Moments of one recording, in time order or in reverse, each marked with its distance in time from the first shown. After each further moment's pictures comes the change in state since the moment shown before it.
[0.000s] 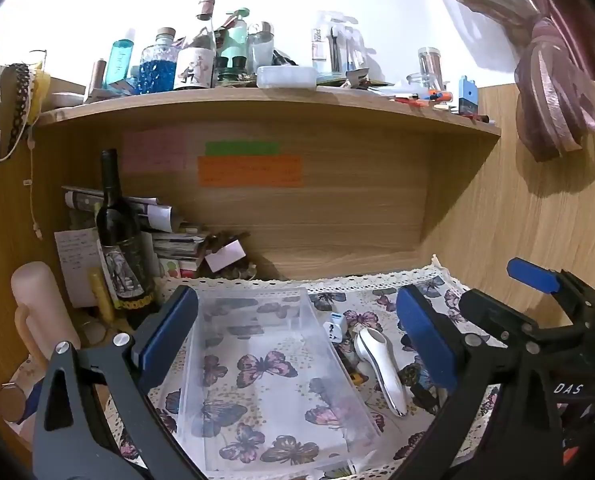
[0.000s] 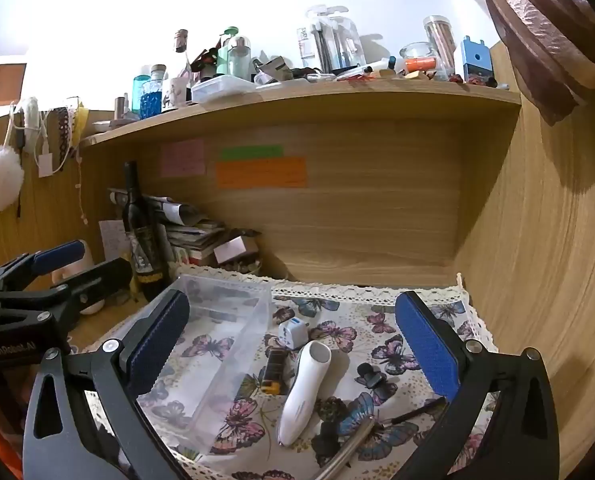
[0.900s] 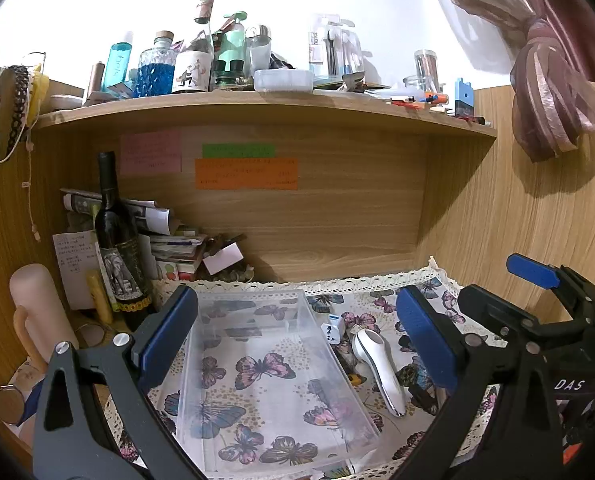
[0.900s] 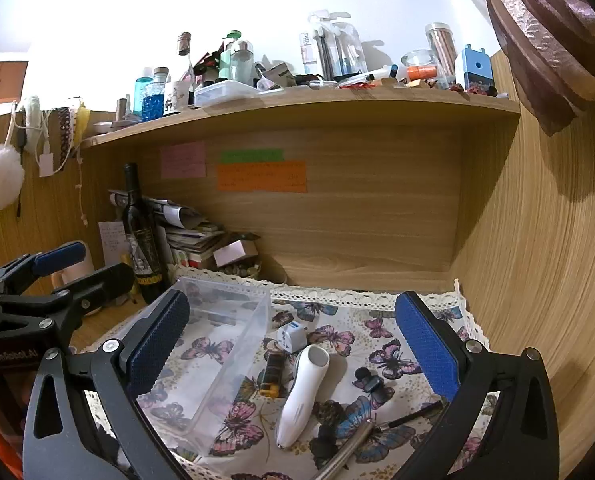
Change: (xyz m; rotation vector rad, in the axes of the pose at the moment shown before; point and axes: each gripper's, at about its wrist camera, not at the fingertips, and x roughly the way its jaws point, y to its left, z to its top) left arm -0.003 -0.004 0.002 0.006 -0.006 -0.003; right arm -0.004 0.001 0.001 -0.019 -0.019 -0.007
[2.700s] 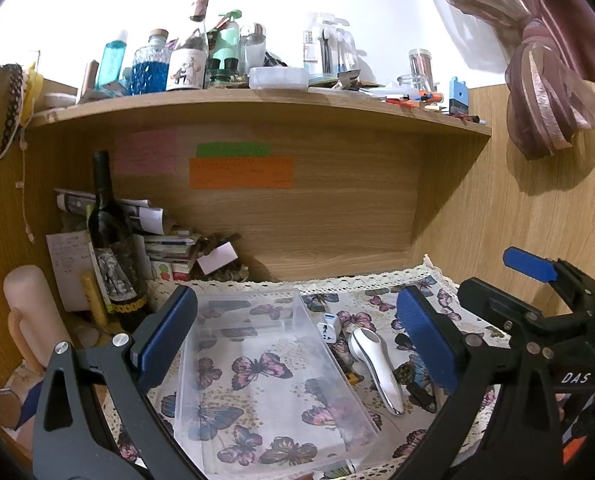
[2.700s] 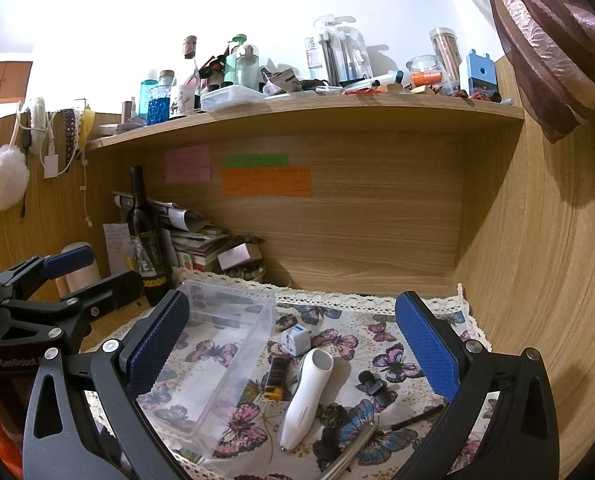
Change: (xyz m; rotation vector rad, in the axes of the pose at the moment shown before) left arm 0.003 0.000 -0.003 -0.012 0.006 -0.036; right arm -0.003 0.005 0.002 -0.004 -0.010 0.004
